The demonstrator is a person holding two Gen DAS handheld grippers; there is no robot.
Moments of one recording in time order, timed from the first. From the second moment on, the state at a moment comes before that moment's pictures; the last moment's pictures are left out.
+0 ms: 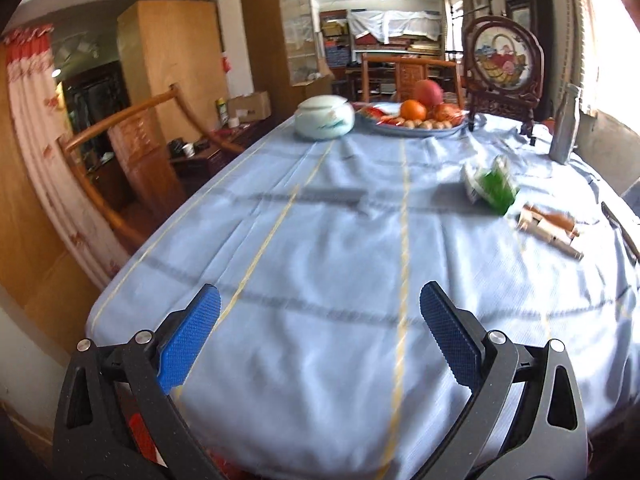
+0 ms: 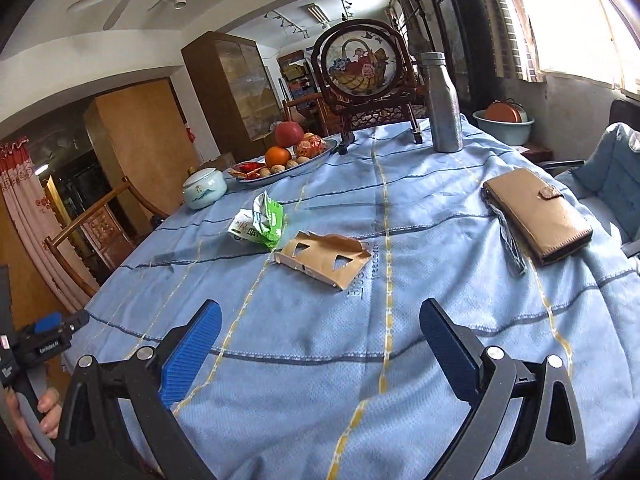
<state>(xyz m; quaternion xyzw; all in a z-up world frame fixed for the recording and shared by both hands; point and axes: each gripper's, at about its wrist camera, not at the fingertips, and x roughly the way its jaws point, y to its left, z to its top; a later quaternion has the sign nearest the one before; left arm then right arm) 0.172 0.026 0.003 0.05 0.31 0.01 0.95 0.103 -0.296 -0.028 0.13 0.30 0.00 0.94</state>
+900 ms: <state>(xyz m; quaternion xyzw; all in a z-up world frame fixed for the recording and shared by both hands) 0.400 -0.150 -0.049 0.08 0.43 -0.14 0.89 0.160 -0.338 -0.055 0.23 0.33 -0.01 0.92</state>
